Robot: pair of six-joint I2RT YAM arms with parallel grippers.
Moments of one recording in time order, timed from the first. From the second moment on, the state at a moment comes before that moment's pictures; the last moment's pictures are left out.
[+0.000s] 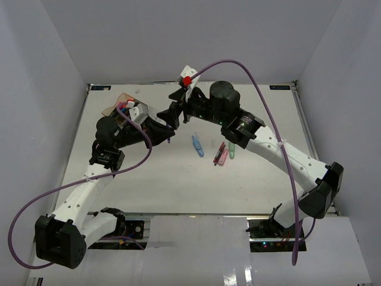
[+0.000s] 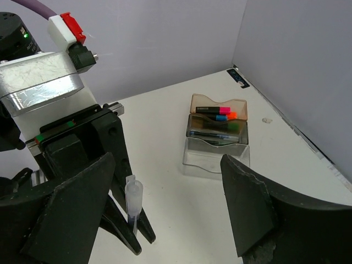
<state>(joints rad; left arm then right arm) -0.28 1.02 0.77 0.37 0.97 -0.20 0.90 1.50 1.57 -0.08 -0.27 -0.04</state>
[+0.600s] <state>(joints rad) -0.28 1.03 0.77 0.37 1.01 -0.21 0.90 1.53 1.61 -0.05 -0.31 -0.03</state>
